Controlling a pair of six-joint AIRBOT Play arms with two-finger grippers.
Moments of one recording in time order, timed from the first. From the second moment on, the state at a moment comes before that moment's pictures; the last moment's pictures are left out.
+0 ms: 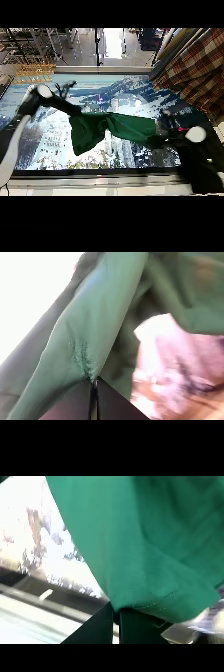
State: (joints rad) left arm -0.12 -1.61 1.67 1.02 -1.33 -1.17; right arm 0.07 -0.87 0.90 -1.16 1.27 1.45
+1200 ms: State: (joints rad) left arm 0.28 -1.48 1.96 0.44 -1.13 -1.04; right arm 0.07 -1.13 1.62 -1.38 1.10 1.47
